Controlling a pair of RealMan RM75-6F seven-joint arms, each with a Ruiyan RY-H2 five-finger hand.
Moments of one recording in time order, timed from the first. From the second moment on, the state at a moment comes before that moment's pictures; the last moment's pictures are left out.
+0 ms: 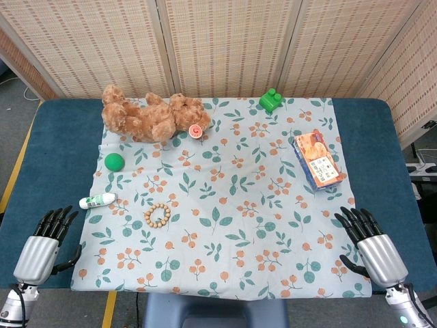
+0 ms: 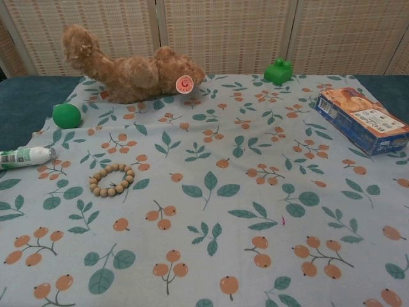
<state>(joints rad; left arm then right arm) -0.13 -1.29 0.02 -1.39 1.65 1.55 -0.02 0.10 -1.15 -0.06 -1.56 -1.74 1.51 -0.03</state>
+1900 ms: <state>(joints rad) -0.46 -1.82 -0.06 -1.05 1.56 1.18 0.56 0.08 -1.10 -0.09 -1.58 -1.76 1.52 0.03</state>
